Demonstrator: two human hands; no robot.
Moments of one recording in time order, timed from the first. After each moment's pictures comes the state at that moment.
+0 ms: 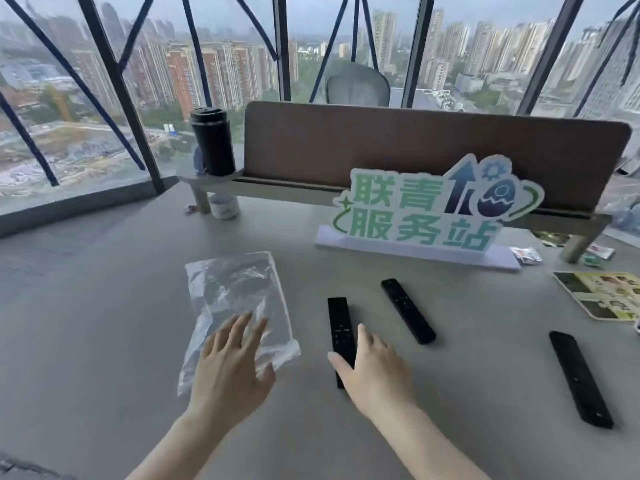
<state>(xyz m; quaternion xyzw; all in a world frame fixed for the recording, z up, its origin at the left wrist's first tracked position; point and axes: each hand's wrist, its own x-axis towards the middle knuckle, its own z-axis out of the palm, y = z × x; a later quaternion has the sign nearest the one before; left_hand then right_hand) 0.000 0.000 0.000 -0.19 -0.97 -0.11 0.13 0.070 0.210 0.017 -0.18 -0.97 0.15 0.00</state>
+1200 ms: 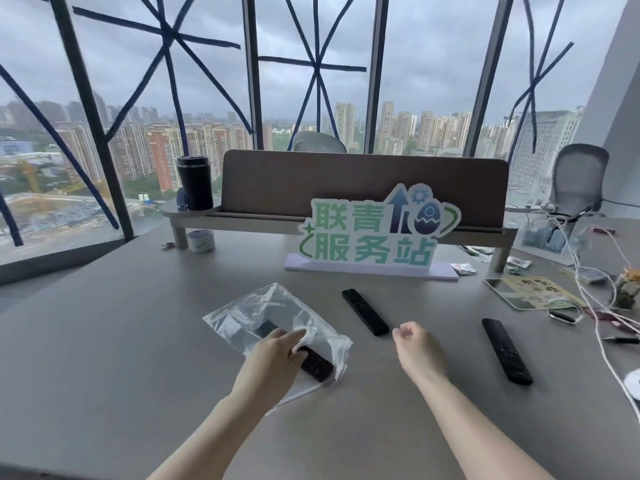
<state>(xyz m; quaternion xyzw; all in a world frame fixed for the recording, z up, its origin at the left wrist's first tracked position) 0.051 0.081 0.005 -0.28 -0.90 -0.33 0.05 0.129 0.315 0.008 -0.38 -0.83 0.37 0.17</state>
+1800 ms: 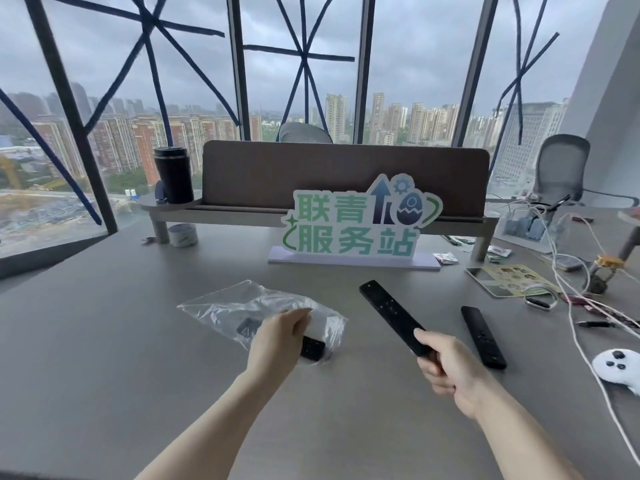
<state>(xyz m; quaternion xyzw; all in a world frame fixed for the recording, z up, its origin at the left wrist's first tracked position) 0.053 0.133 0.011 -0.27 -0.87 -0.39 0.10 0.211 0.353 0.032 -0.28 -0.67 0.68 0.04</state>
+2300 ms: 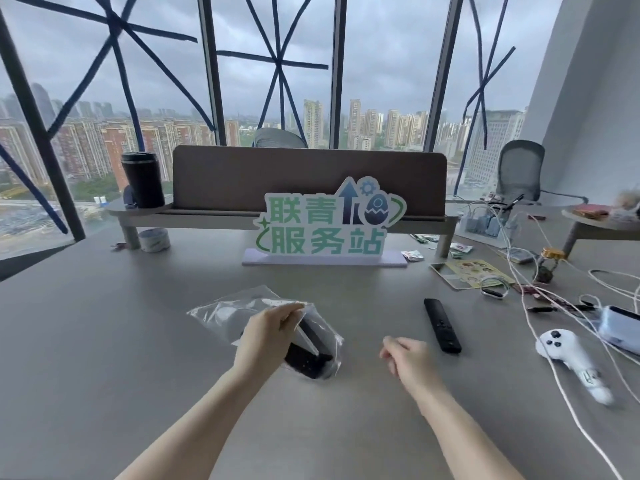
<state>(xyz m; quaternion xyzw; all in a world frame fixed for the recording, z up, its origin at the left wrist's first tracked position) 0.082 0.150 0.025 -0.30 -0.84 -0.45 0.07 0.223 0.348 0.001 -0.35 -0.75 0.52 0.19</state>
